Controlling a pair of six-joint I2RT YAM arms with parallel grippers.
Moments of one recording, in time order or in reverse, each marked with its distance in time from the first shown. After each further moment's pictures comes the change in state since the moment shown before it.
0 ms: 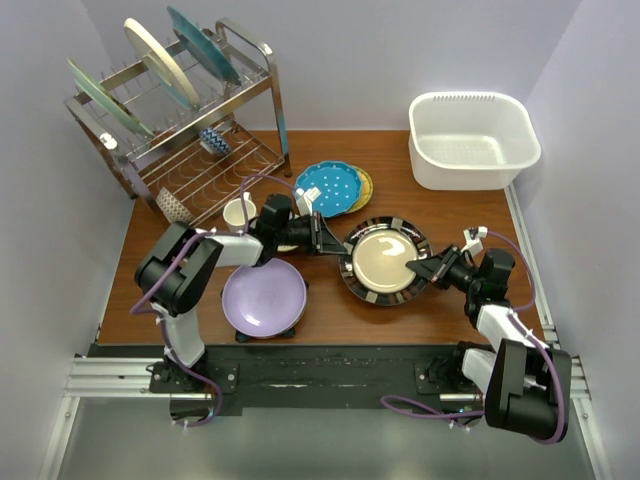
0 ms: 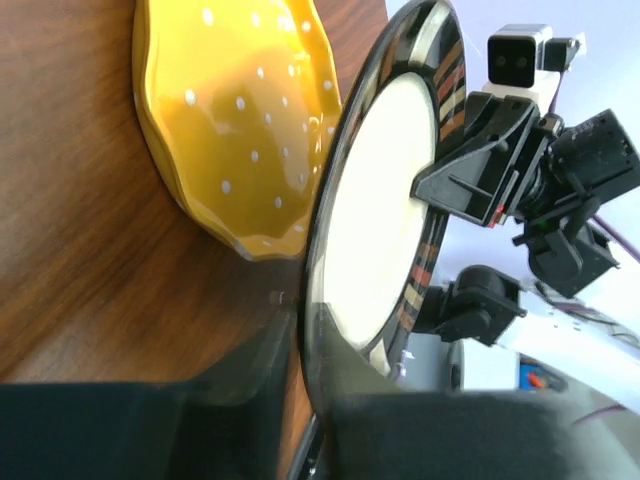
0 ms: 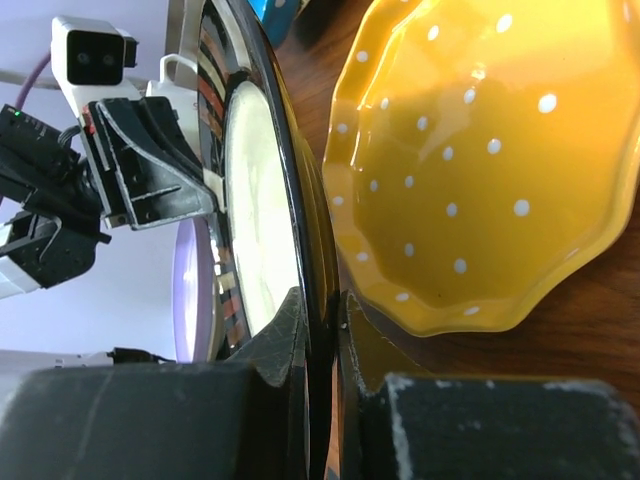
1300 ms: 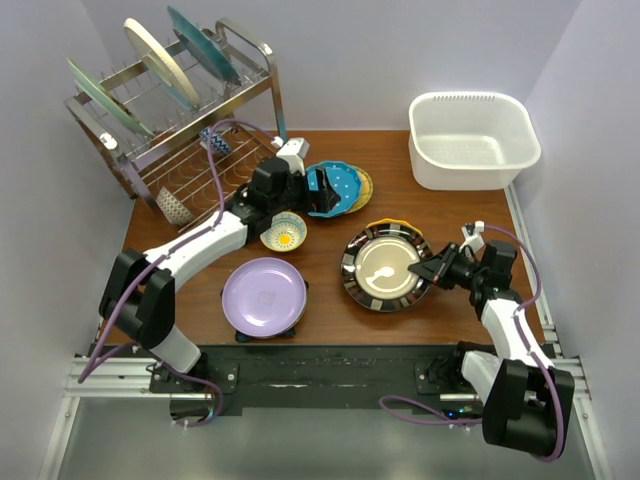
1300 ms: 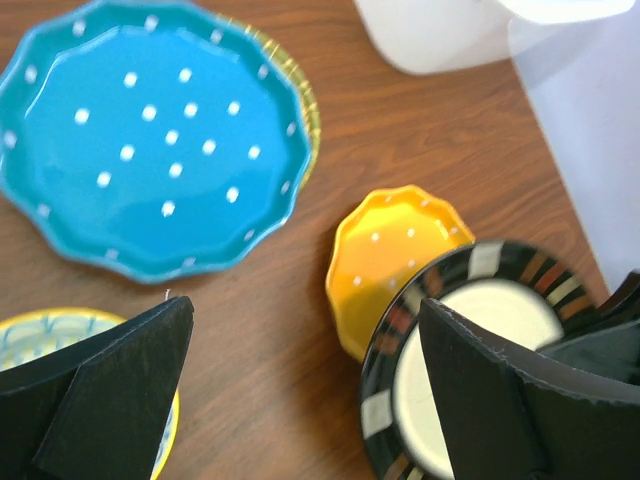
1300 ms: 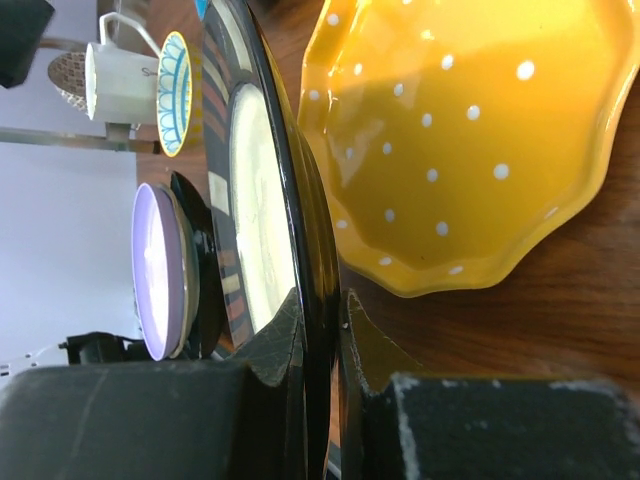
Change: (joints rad) left arm -0.026 -0.266 0.282 -0.533 -0.639 0.418; right arm 0.011 -0.093 0.144 -0.426 0.061 -0.192
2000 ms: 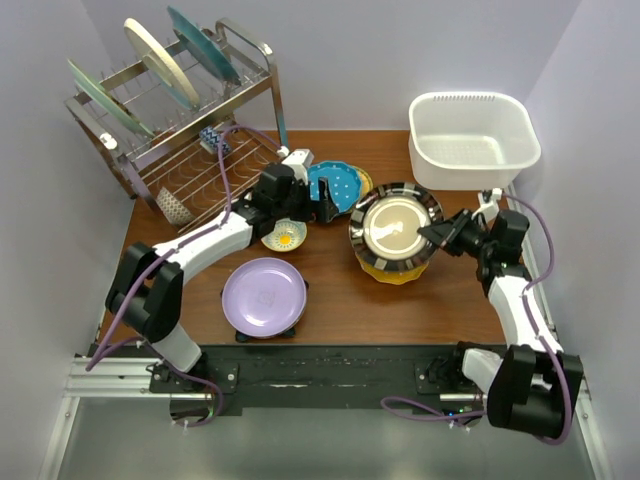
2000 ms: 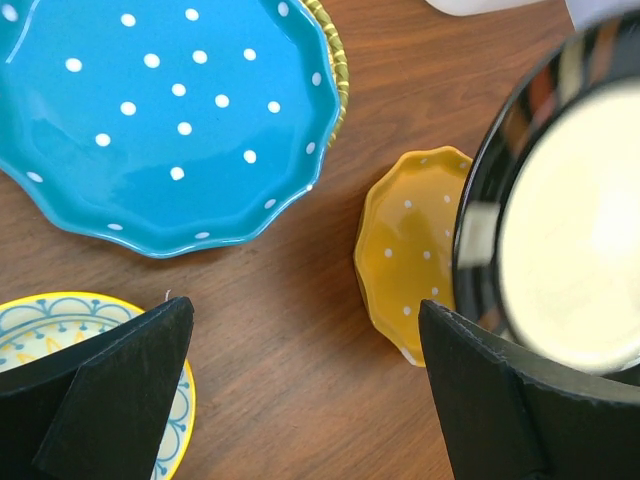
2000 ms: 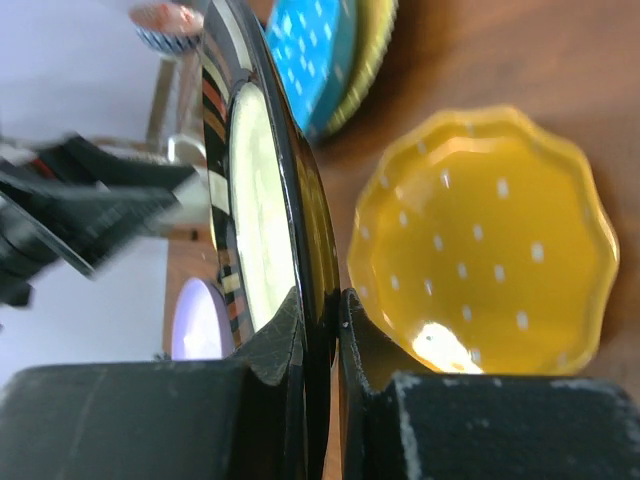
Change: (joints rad) left arm 0.000 0.045 -0.021 -0.042 0.005 0.042; right arm 0.014 0.102 0.225 0.082 0.097 0.124
